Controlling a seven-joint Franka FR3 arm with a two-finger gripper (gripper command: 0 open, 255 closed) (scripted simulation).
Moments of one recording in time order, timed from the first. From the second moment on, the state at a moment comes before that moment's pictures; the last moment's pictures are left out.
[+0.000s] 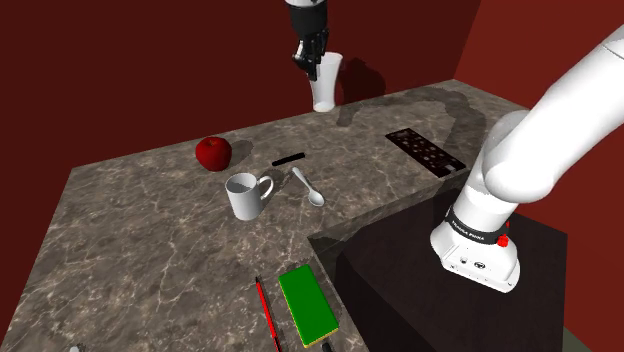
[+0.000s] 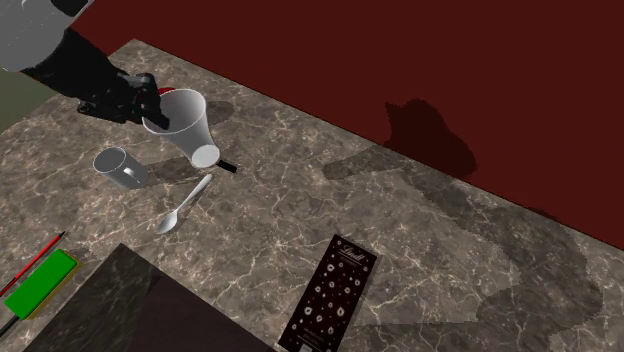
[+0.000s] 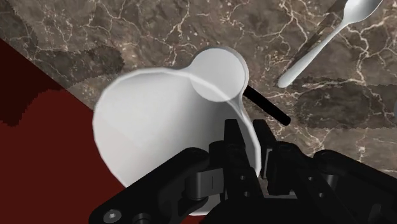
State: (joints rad) arm 0.10 -0.34 0.20 -2.08 -0.24 1.78 0.18
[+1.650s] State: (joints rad) arm 0.30 -0.25 0.65 -1.89 -0.11 1.54 0.77
